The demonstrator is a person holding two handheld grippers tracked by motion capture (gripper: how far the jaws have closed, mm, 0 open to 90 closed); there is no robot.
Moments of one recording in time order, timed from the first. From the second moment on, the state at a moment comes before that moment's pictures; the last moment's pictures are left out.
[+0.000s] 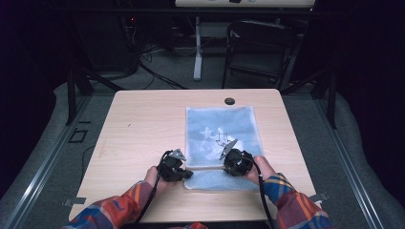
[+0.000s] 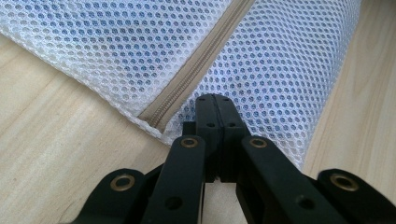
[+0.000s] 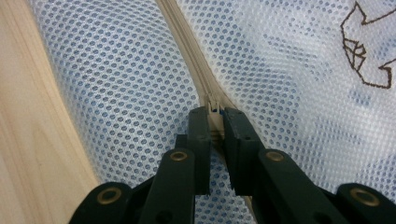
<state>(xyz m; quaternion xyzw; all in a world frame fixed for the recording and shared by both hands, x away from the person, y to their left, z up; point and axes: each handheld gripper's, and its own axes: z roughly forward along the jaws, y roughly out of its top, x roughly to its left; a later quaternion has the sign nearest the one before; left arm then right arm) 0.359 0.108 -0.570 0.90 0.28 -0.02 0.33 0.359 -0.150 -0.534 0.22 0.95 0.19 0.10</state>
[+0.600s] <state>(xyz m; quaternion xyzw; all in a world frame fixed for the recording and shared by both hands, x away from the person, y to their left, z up) 0.359 0.108 -0.570 0.90 0.28 -0.02 0.33 0.358 -0.171 -0.531 0.24 0.95 0.19 0.11</state>
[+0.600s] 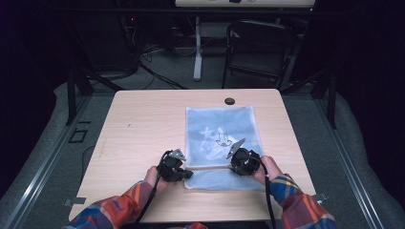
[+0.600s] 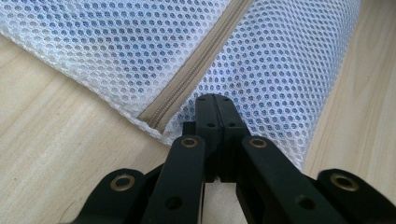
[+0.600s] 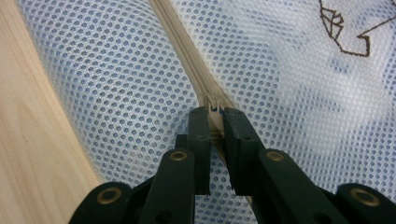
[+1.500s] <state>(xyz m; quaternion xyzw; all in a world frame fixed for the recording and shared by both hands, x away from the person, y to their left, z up) 0.358 0.108 -0.570 0.90 0.28 -0.01 0.33 0.355 -0.193 -0.530 0.26 0.94 0.18 0.11</state>
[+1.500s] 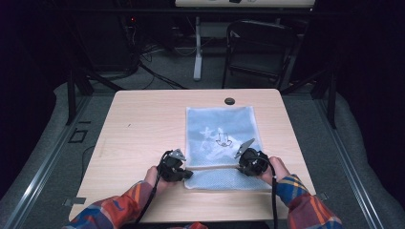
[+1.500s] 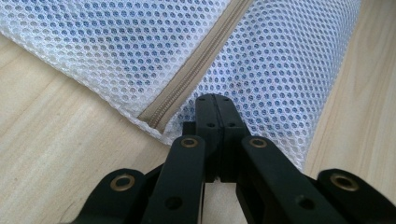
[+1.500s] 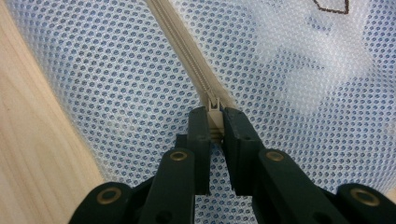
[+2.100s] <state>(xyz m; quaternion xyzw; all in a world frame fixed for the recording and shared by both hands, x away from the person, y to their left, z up) 0.358 0.108 -0.570 0.90 0.28 -0.02 0.33 0.353 -0.207 -0.531 0.27 0.94 0.17 0.11</state>
